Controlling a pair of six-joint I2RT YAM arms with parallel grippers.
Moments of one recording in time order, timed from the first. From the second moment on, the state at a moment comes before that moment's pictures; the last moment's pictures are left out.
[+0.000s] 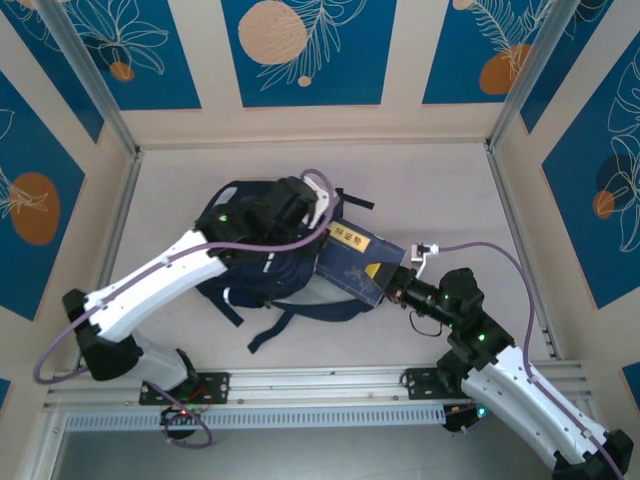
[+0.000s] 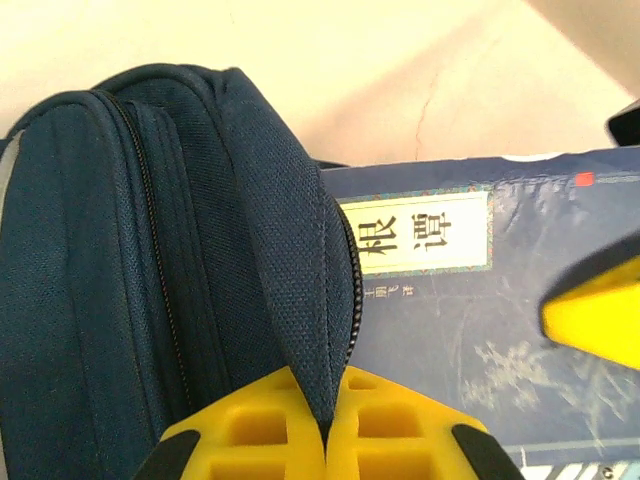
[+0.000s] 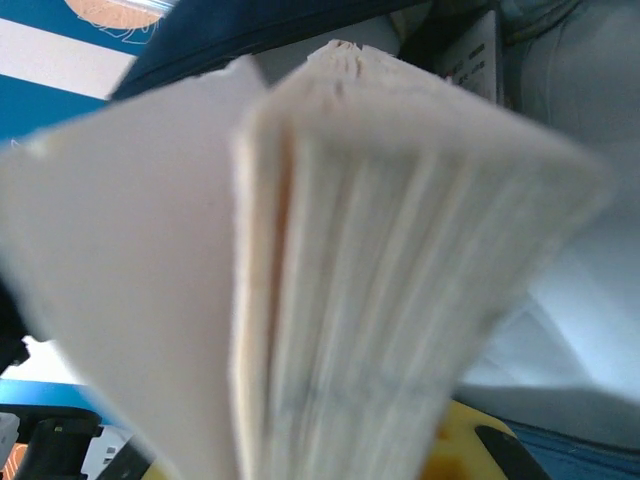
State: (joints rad) left arm -0.98 1.42 1.62 -0.96 -0.10 -0.28; right arm 0.60 0.42 0.35 -0.07 -0.33 1.23
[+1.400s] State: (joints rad) left arm -0.89 1.25 1.58 -1.00 -0.06 -0.29; right arm 0.83 1.11 0.49 0.39 -0.22 1.31
